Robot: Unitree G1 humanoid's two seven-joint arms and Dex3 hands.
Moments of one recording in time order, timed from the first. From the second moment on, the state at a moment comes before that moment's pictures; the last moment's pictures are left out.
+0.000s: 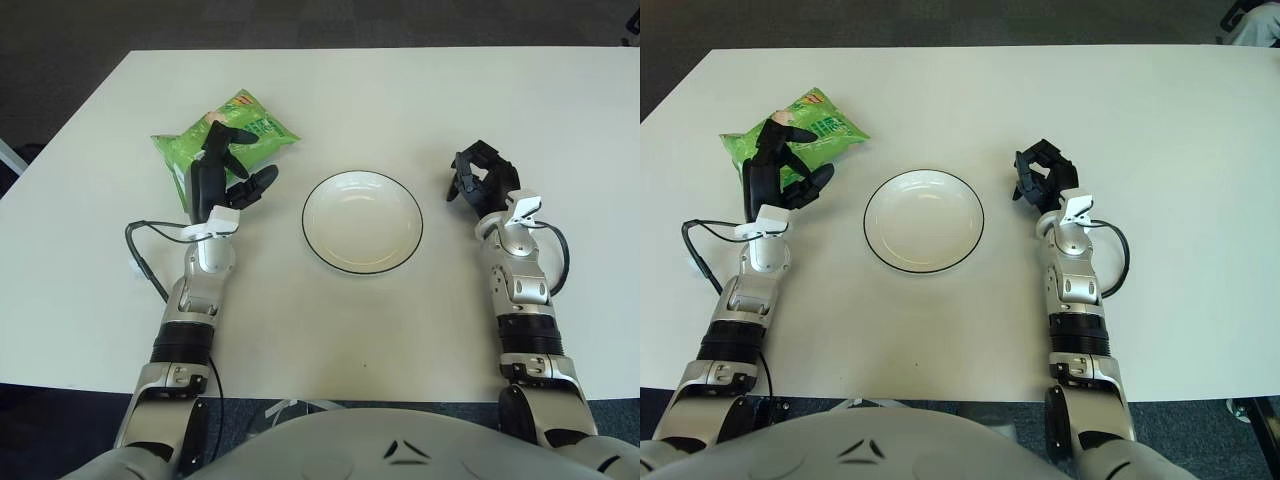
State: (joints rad) left arm -0.20 0.18 0.03 0.21 0.49 -0.53 0.52; right arm -0.28 -0.13 -0.13 0.18 0.11 0.02 -0.05
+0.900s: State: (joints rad) left arm -0.23 0.33 0.02 0.24 0.84 -0.70 0.90; right arm -0.28 -0.13 -0.13 0.18 0.11 0.00 -0.02
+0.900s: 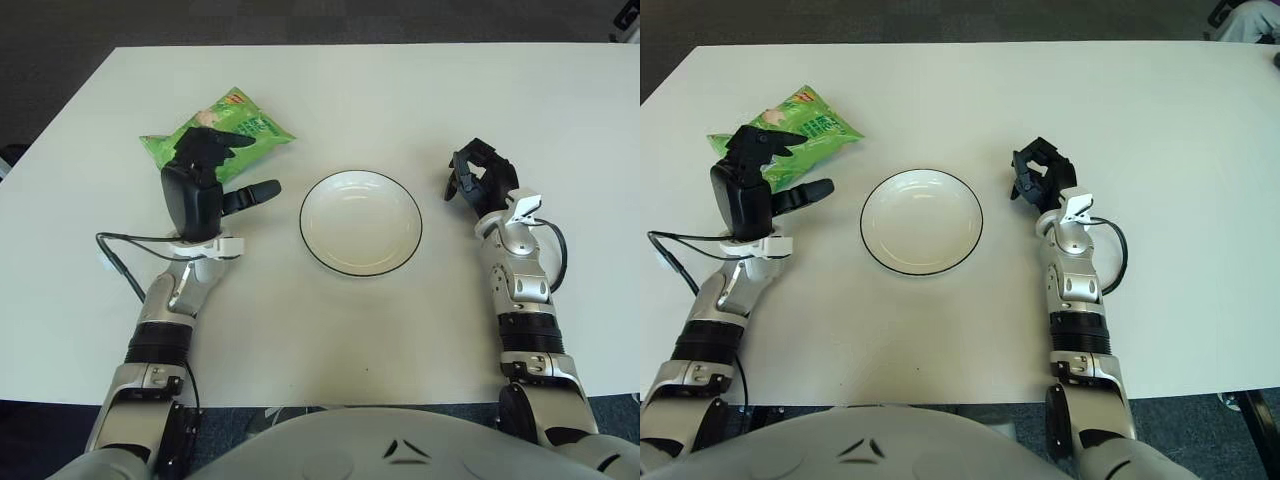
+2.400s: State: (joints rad) left arm -0.42 0.44 -0.12 0.36 0.87 -0.08 0.50; right arm -0.28 -0.13 -0.14 0.18 0.11 -0.01 0.00
